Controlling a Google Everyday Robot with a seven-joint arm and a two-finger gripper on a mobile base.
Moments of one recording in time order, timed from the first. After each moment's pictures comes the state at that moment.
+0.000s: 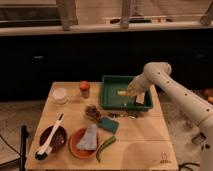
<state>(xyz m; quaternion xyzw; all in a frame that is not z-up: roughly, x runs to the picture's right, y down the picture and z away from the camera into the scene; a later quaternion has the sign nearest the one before) 0.172 0.025 0.866 -0.17 -0.20 -0.12 0.96</state>
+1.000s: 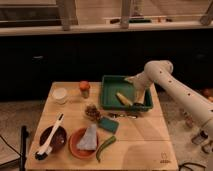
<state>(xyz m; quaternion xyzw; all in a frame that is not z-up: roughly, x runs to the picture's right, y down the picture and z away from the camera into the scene) 0.171 0.011 0.845 -0.15 -0.19 -0.13 0.96</state>
